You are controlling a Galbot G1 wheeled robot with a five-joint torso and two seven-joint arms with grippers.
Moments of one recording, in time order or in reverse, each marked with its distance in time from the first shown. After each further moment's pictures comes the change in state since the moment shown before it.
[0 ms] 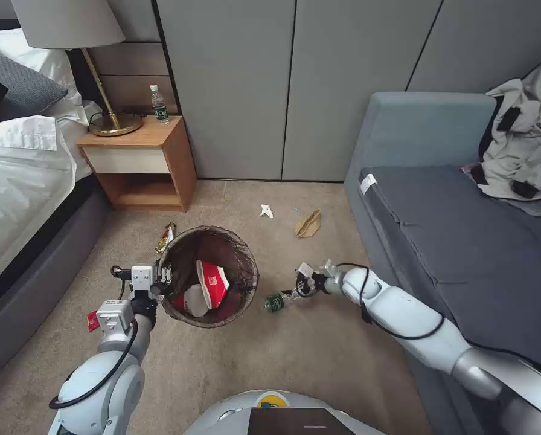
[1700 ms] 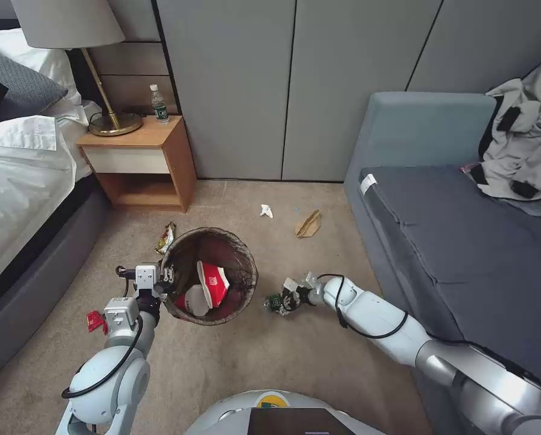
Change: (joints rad) left arm -0.037 -0.012 0.013 0.058 0.012 -0.011 0.003; right arm 0.039 0.143 -0.116 -0.211 -0.056 0.043 -0.034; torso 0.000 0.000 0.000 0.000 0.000
